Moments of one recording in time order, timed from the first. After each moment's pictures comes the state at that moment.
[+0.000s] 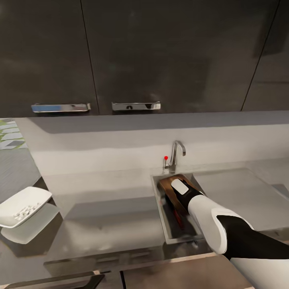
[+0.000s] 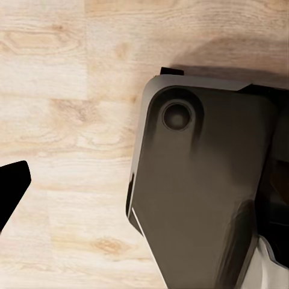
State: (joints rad) left arm -0.15 0.02 -0.16 0.08 0.31 -0.19 0.06; right arm -1.13 0.17 -0.13 -0.14 -0.74 -0.09 -1.19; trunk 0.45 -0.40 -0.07
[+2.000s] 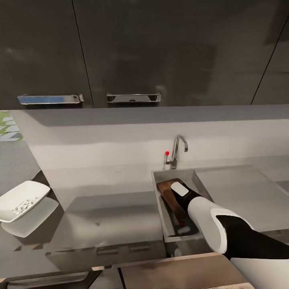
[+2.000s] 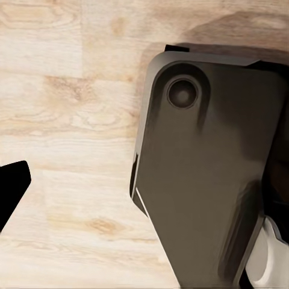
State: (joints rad) left arm -0.15 0.02 -0.16 0.08 0.31 -0.19 0.06; right arm -1.13 0.17 -0.13 -0.09 -0.81 -0.09 -1.15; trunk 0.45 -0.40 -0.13
